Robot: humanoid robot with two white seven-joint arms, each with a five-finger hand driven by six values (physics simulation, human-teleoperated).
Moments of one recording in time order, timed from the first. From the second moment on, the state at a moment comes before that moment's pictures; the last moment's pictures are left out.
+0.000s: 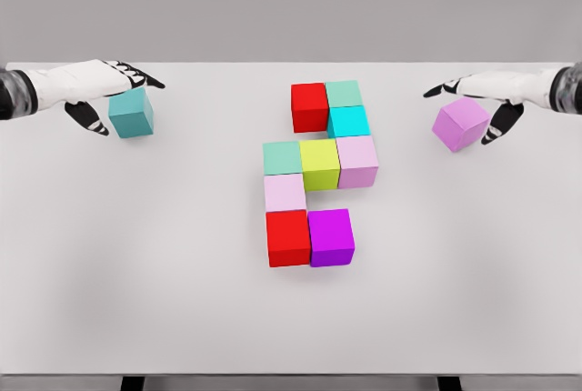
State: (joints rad) left arm -0.90 0.70 -0.74 -0.95 -0.49 -0.61 -0.45; right arm -1.00 -0.74 0.95 -0.93 0.19 -0.47 0.61
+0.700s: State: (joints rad) left arm -0.91 0.64 -0.74 -0.82 -0.55 -0.61 -0.41; right arm -1.00 -0.72 0.96 -0.88 0.19 -0.47 0.61
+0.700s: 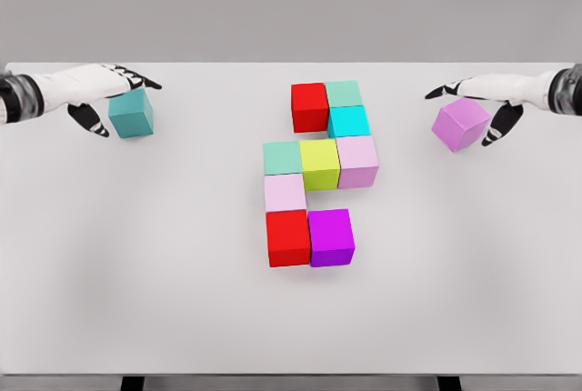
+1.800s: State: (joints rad) left arm -0.91 0.60 -0.74 -0.75 -0.57 -0.61 -0.38; right arm -1.02 -0.67 0.96 -0.80 0.24 -0.47 0.61
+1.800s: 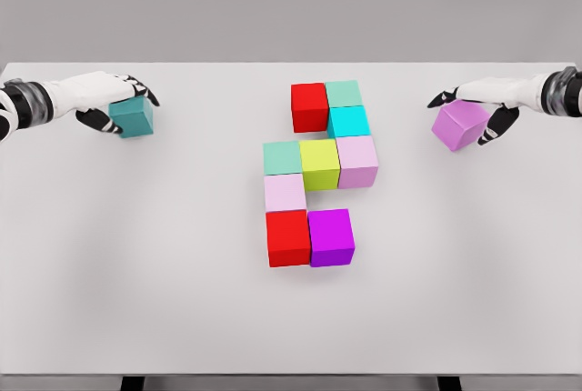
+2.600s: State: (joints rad) left arm -0.91 0.61 -0.73 -0.93 -0.56 -0.61 -0.39; right arm -1.02 -0.67 0.96 -0.80 0.24 -0.47 0.61
